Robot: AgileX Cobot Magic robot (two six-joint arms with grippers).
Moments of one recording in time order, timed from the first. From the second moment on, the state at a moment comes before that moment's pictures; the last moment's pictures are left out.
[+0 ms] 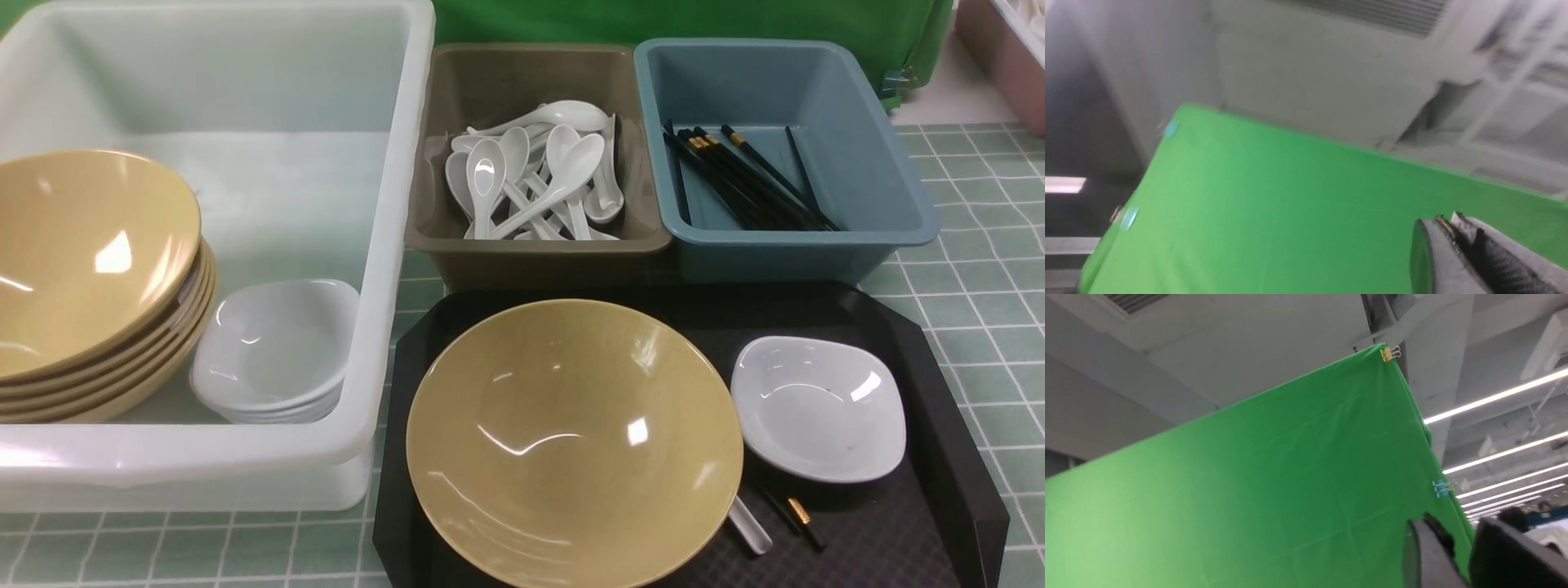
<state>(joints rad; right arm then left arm) 0.02 0.04 -0.17 -0.01 -0.50 0.29 0.02 0.08 -0.24 -0.14 -0.52 -0.16</state>
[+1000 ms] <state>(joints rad) 0.25 0.85 -0.41 0.33 0.48 -0.35 -0.57 1.28 -1.10 -0.30 0.82 0.13</state>
